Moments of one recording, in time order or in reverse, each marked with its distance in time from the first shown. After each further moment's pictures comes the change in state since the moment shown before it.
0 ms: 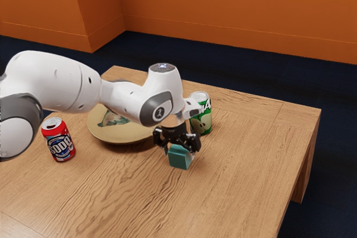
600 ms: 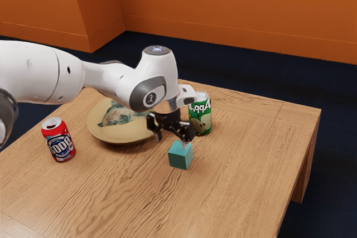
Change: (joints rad) arm -0.003 -0.125 -0.001 -0.030 0.080 -0.078 0.060
